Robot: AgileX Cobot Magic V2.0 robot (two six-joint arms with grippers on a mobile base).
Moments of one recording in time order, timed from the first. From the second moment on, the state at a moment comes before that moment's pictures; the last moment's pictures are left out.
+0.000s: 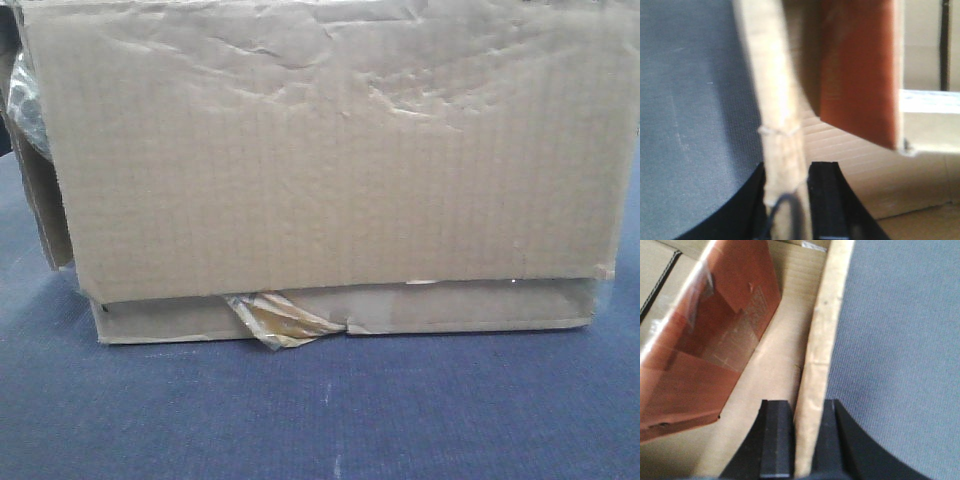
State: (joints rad) left arm -0.35 1.70 -1.61 0.04 1.21 -0.26; right arm 0.27 1.55 -1.37 0.15 0.92 -0.11
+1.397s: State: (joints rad) left arm -0.40 1.46 -1.96 0.10 1.27 -0.27; right arm 0.27 1.24 -1.65 0.16 1.01 -0.03
